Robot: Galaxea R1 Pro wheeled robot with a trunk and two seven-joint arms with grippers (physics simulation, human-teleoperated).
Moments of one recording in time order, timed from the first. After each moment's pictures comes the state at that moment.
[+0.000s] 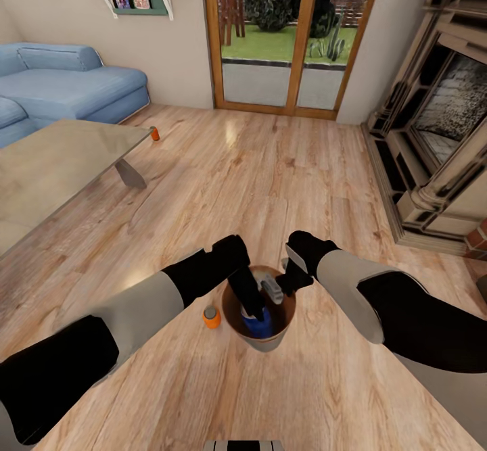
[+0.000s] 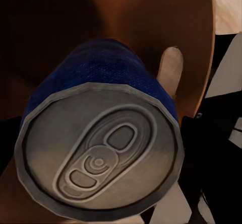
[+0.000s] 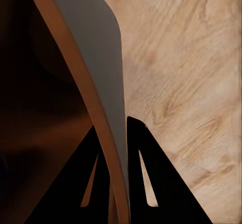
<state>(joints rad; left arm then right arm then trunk) -1.21 -0.15 -1.00 -0.72 -0.14 1.05 -1.07 -1.38 0.17 0.25 0.03 0.06 1.05 0.19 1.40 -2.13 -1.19</state>
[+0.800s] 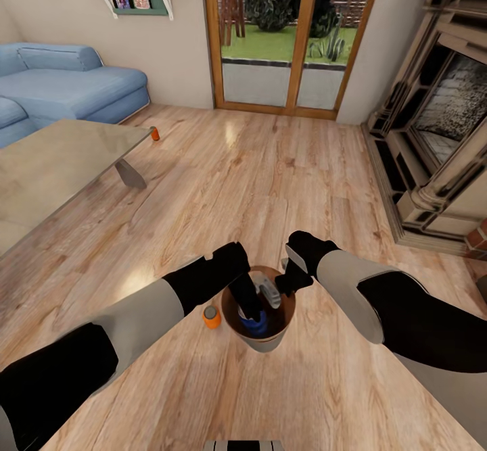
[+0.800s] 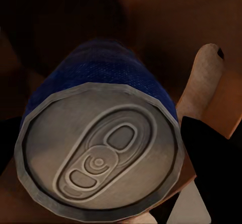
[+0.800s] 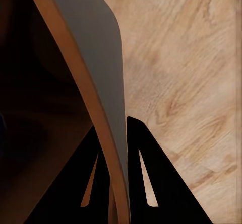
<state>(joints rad) -1.17 -0.15 -1.00 -0.73 -0.14 1.05 -0.95 -1.38 0.17 0.25 0.03 0.05 1.05 0.19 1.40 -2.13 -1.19</state>
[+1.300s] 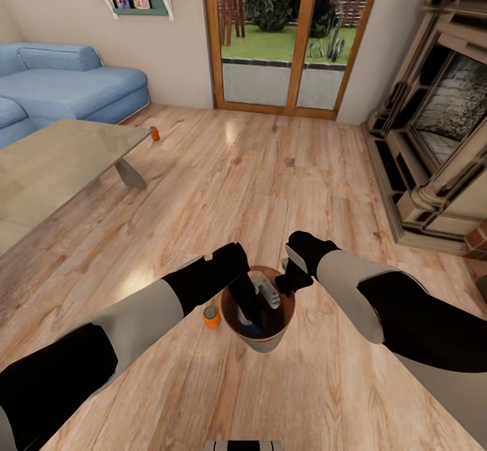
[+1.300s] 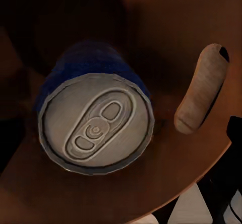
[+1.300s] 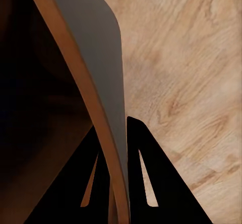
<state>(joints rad) -1.17 -0.15 -1.00 -0.73 -0.14 1.05 -0.95 -1.38 0.17 0.25 0.04 0.05 1.05 0.19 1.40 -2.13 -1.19</state>
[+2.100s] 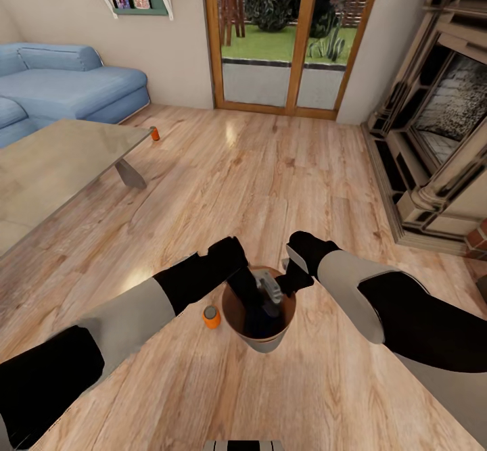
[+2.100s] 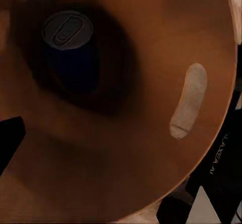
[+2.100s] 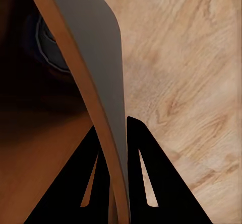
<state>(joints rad) -1.17 -0.10 -0.99 -0.88 -0.14 1.05 -0.95 -1.38 0.17 0.25 0.03 0.05 1.05 0.19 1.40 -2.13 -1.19</state>
